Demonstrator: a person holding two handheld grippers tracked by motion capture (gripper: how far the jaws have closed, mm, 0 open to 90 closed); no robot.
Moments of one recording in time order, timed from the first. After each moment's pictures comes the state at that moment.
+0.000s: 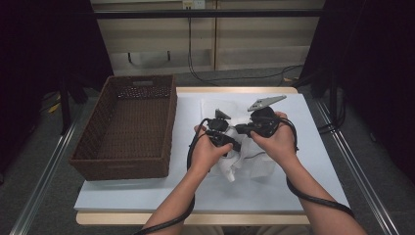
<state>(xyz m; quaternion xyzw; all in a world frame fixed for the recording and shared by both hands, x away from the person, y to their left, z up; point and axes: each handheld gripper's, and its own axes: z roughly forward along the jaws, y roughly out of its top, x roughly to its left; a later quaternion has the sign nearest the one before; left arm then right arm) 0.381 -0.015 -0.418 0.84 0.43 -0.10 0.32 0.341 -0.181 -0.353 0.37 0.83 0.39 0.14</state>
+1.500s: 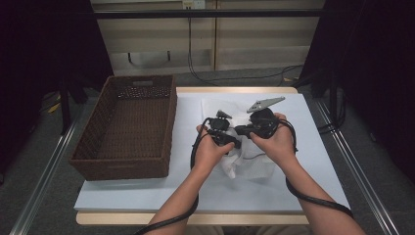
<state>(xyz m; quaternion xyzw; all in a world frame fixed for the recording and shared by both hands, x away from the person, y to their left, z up) 0.385 -0.026 -0.431 0.81 0.47 -0.05 0.35 0.341 -0.180 -0.360 0.37 0.84 0.39 0.13</state>
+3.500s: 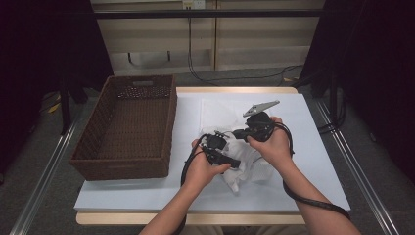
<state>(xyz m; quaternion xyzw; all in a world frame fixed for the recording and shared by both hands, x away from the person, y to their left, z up) 0.342 -0.005 -0.450 0.85 0.39 -0.05 0.35 0.342 -0.174 -0.372 0.38 0.84 0.37 0.13</state>
